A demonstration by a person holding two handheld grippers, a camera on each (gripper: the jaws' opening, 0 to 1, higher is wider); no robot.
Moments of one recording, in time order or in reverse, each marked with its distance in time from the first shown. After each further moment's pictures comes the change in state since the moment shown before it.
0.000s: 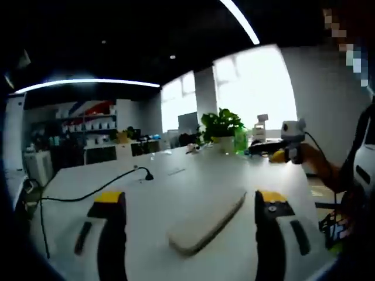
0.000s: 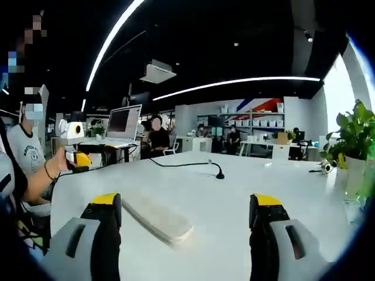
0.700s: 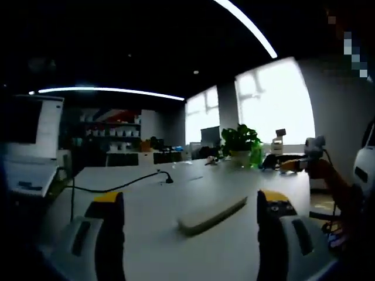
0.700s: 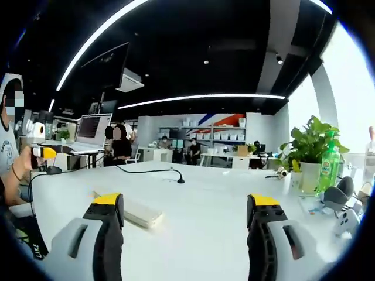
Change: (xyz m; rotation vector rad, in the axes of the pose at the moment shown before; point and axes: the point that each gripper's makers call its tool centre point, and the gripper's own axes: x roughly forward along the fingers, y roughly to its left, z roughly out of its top) left arm -0.082 -0.007 0.008 0.004 -0.064 0.157; right arm -0.079 -0.031 0.005 -0.059 -0.068 -0.349
